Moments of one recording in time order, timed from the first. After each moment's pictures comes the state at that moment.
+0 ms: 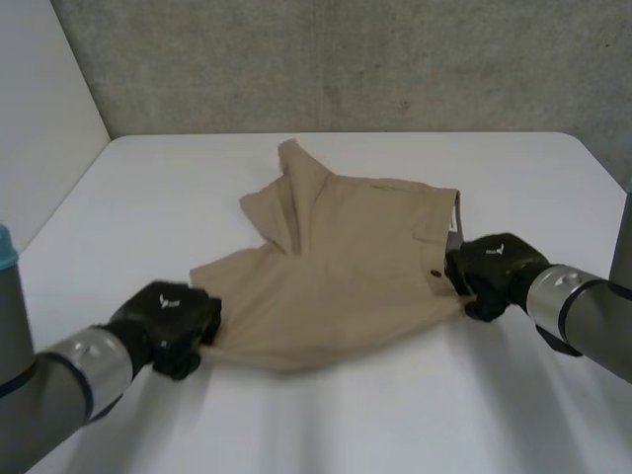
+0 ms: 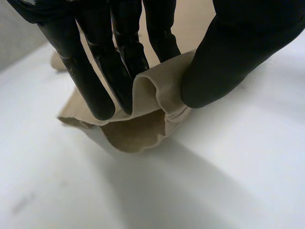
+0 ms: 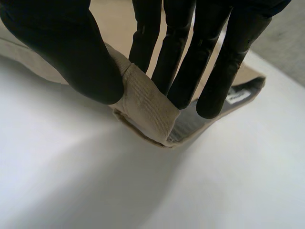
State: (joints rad) left arm 4.40 -1.70 -1.88 3.03 -1.34 3.56; right arm 1.82 -1.21 1.58 0.15 1.29 2.71; left_hand 1.12 1.20 1.18 1.20 0.97; right_hand 0.95 1.18 1.17 1.19 0.97
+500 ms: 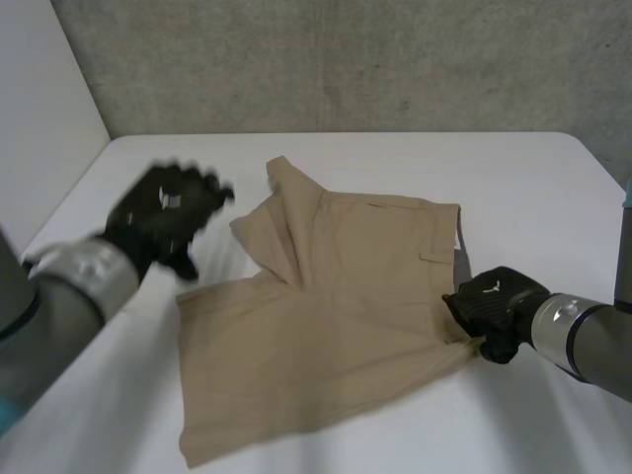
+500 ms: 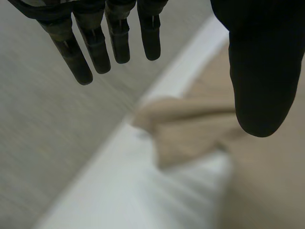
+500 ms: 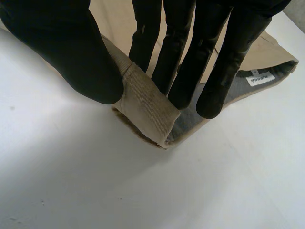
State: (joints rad) left arm 4.37 -1.69 -1.70 3.25 -1.33 3.68; right arm 1.82 -1.24 1.65 0.32 1.31 2.43; left_hand 0.35 0.33 0.34 0.33 0.14; right_hand 0.96 1.18 1.17 1.19 0.97
